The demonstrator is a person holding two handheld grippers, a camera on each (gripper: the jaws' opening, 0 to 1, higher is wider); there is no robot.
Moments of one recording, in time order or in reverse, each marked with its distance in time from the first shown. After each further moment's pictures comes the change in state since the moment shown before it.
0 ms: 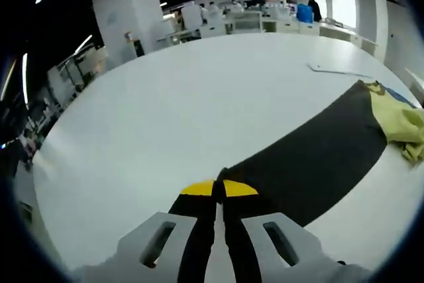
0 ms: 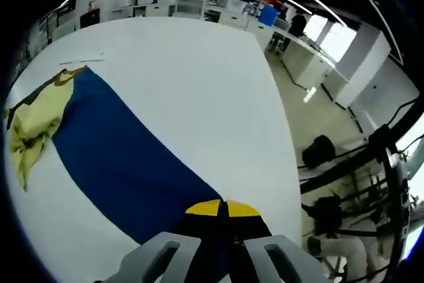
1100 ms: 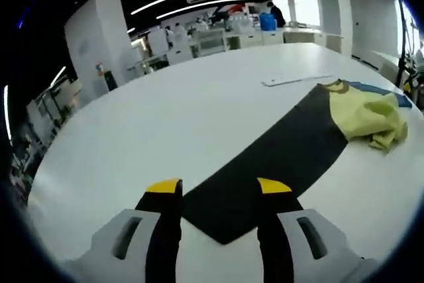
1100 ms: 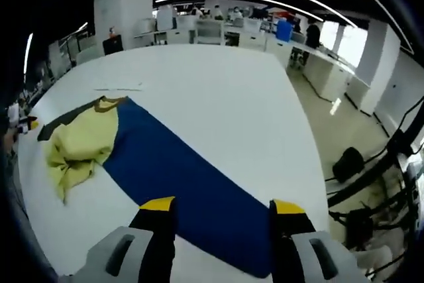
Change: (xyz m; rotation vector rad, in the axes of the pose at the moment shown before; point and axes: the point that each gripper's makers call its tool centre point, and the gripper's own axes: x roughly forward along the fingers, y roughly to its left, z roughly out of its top) left arm -0.044 -0.070 0.030 0.191 -0.152 -0.210; right arm -0.055 0.064 0.028 0.044 -0.175 0.266
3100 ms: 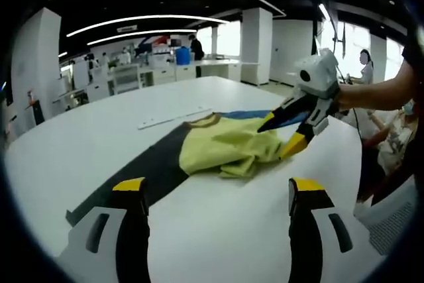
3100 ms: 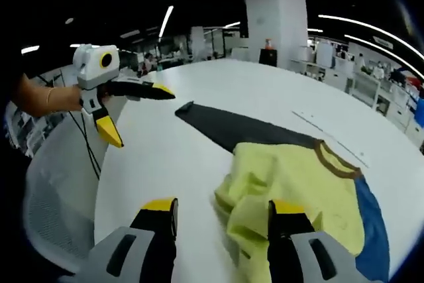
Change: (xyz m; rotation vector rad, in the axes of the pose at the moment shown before) left arm -0.087 -0.190 0.037 0.048 -0.221 -0.499; right arm 0.000 0.375 0.021 -0.577 -0.146 0.734
